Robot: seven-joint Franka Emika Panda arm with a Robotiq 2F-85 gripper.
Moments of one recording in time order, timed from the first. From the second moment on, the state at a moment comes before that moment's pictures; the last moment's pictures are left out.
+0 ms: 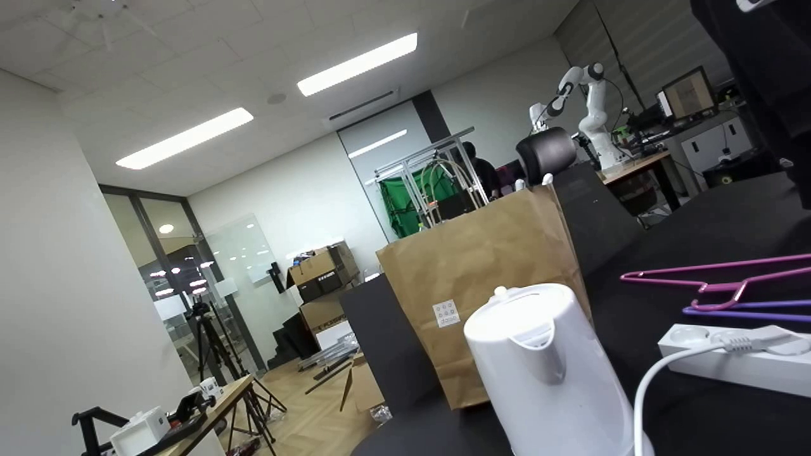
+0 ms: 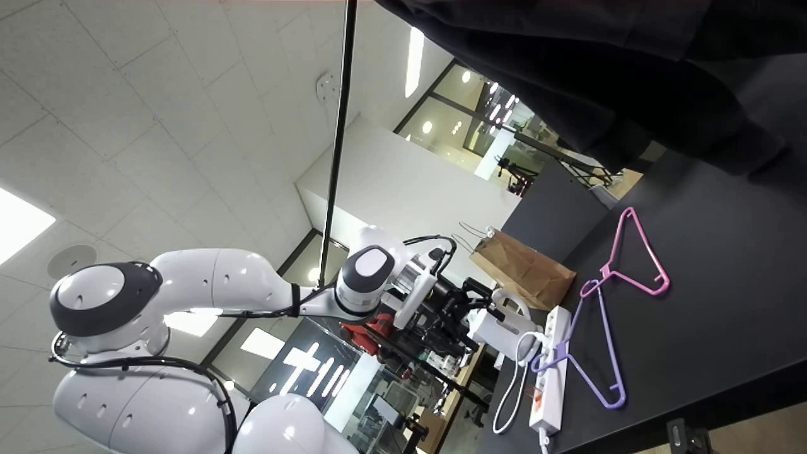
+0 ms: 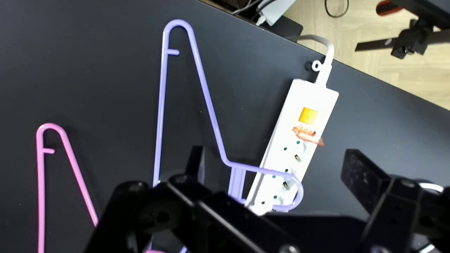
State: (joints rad) arm 0.06 -0.23 -0.03 -2.71 0.05 2.38 -0.43
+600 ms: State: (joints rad) arm 0.05 -0.20 -0.05 -2.73 -0.14 2.39 -0.83
